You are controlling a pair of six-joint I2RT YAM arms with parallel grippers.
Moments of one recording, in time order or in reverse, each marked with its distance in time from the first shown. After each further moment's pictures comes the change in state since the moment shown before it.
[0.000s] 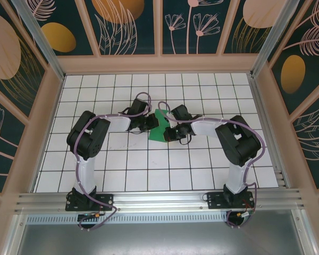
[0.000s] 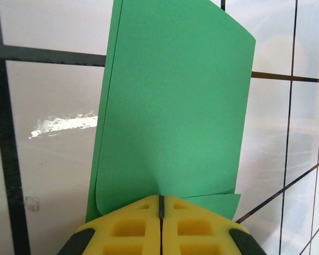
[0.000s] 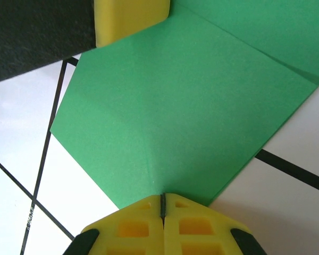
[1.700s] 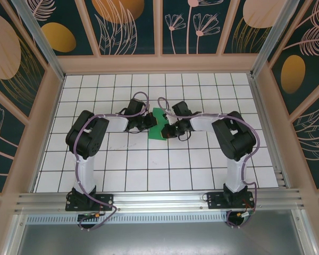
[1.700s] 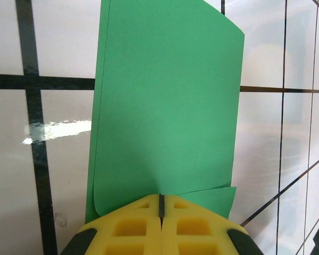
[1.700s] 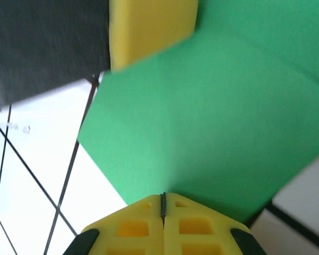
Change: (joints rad) left arm 0.032 0.004 -0.035 0.077 0.034 -0.001; right arm -0.042 0.068 0.056 0.013 -0.153 -0.053
